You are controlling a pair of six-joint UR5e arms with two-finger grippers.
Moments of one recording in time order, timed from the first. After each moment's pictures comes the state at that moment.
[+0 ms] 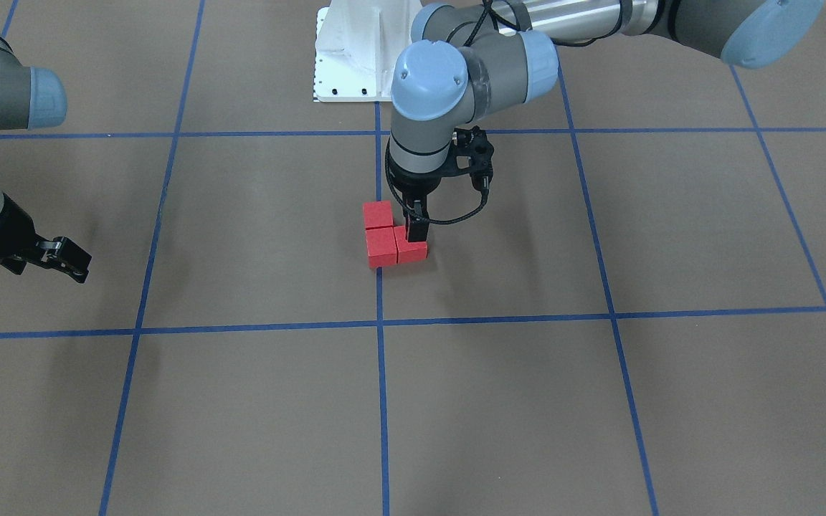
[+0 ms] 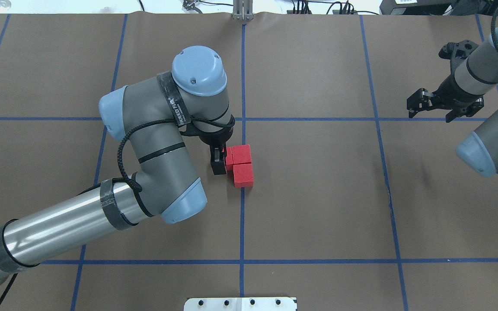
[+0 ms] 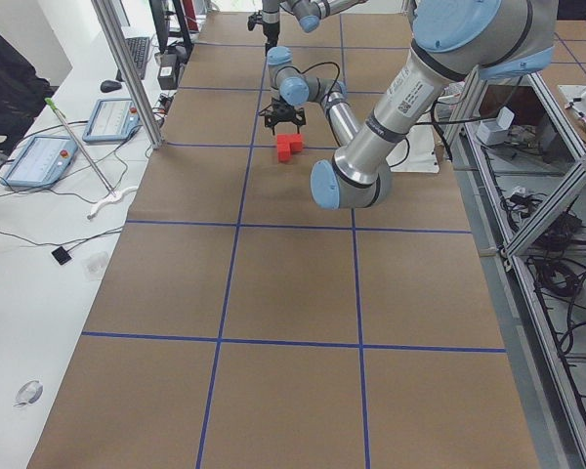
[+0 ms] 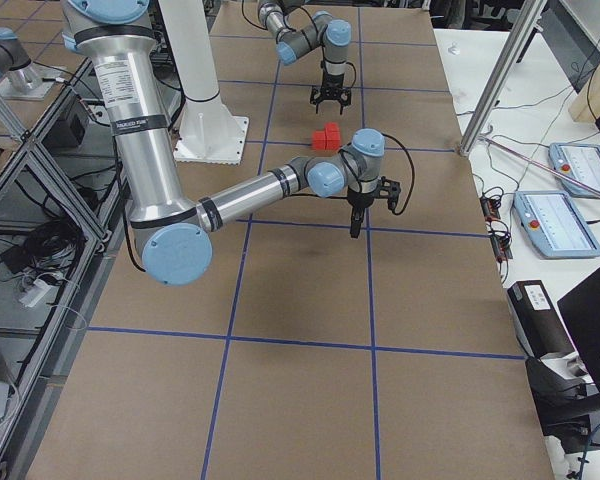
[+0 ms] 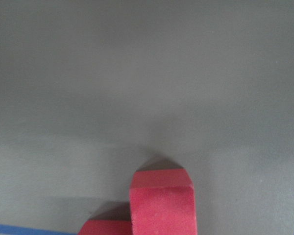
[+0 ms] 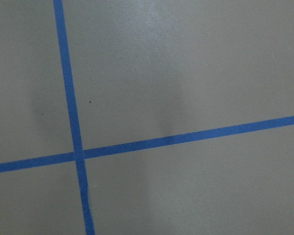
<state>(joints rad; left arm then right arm) -0.59 -2.39 -1.63 -1.45 -2.02 -2.72 1.01 -1.34 1.73 -1.48 2.14 0.88</state>
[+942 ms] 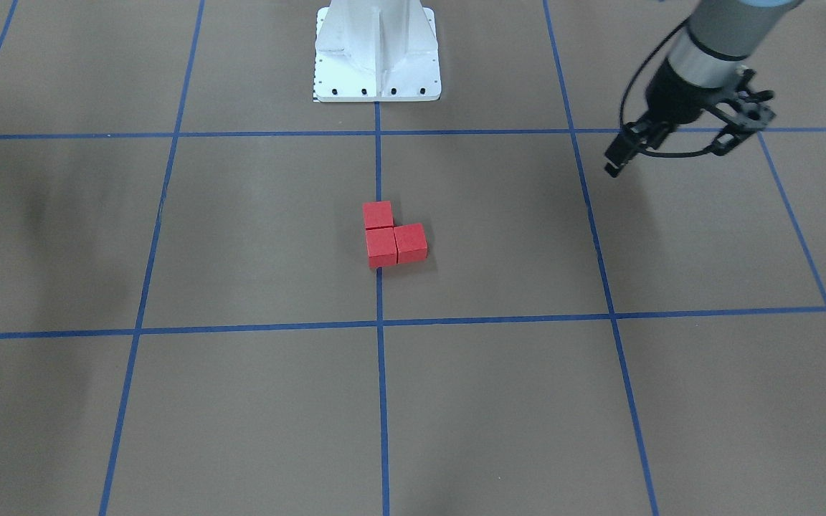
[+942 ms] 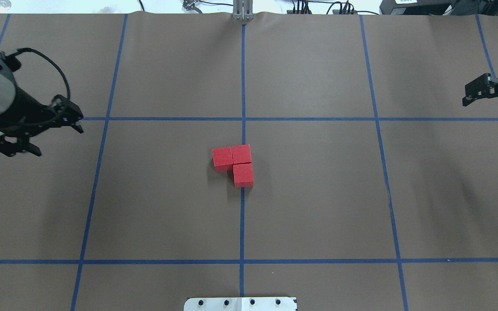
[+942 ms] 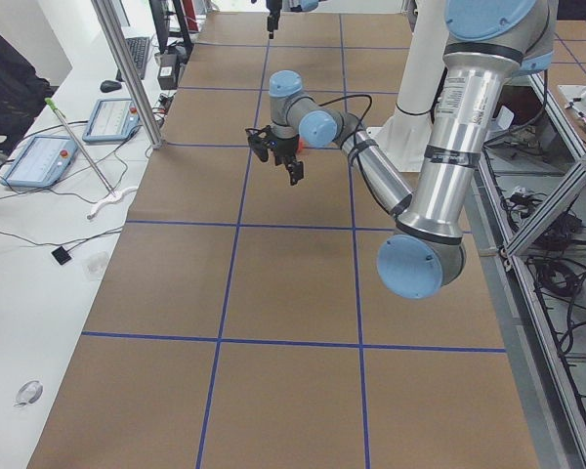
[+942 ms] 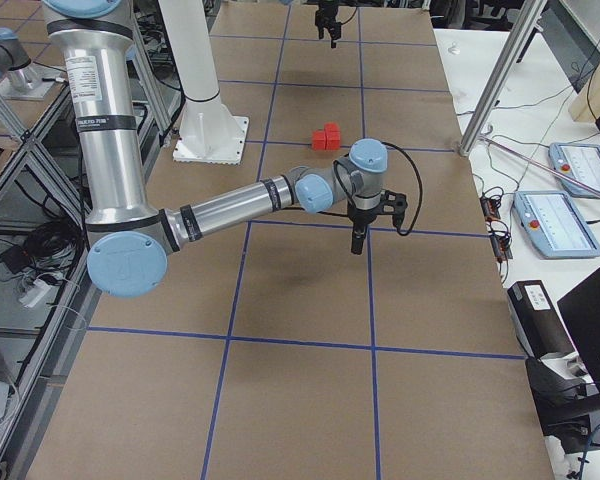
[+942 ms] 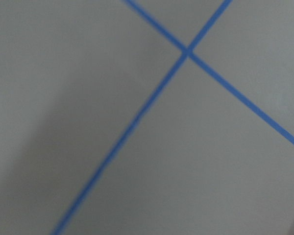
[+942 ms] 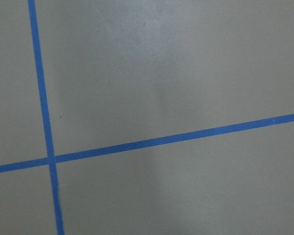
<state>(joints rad) -0.98 -1.75 -2.12 -1.43 -2.20 -1.26 1.24 -1.48 1.79 -1.48 2.26 0.66</state>
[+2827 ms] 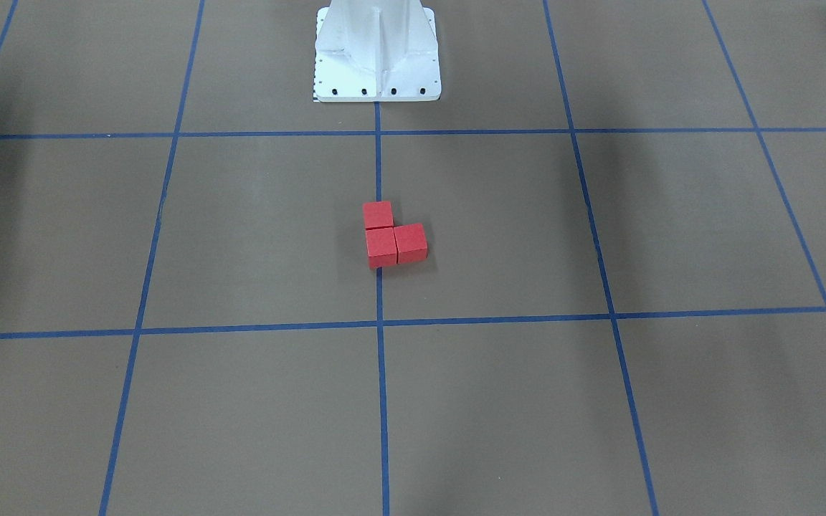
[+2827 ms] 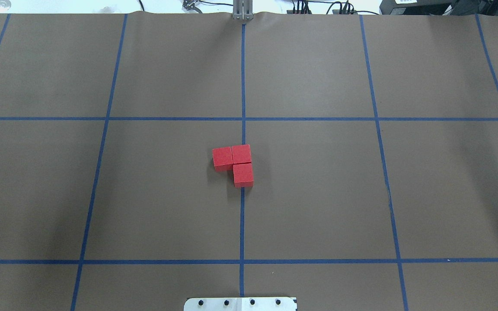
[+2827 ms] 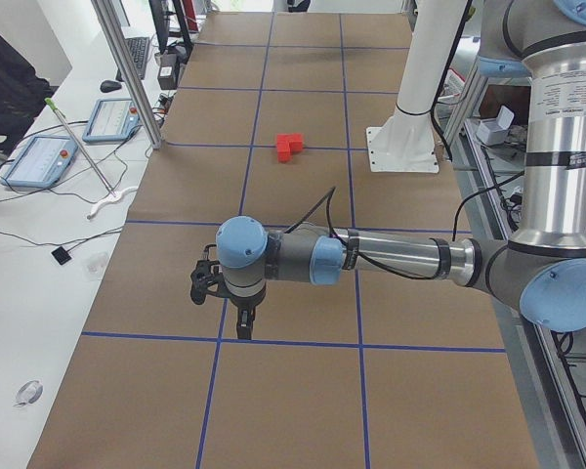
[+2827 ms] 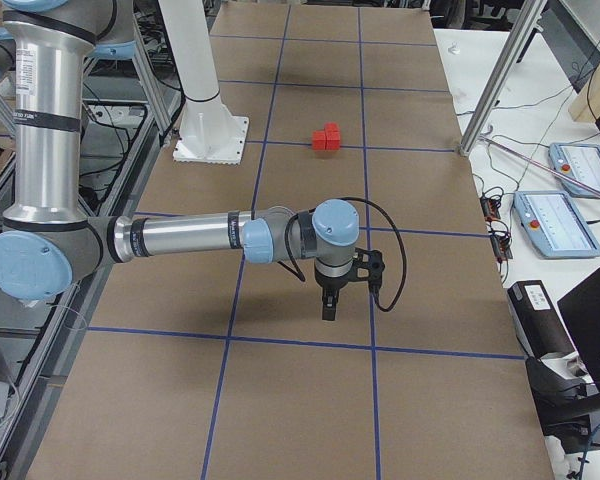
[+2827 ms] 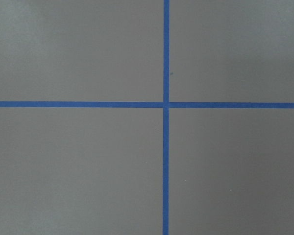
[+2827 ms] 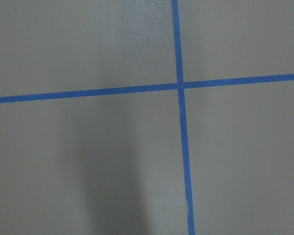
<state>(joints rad) -1.62 -1.55 -1.70 -1.55 -2.42 -0.03 1.50 -1.68 1.79 -1.52 2.35 0.22</state>
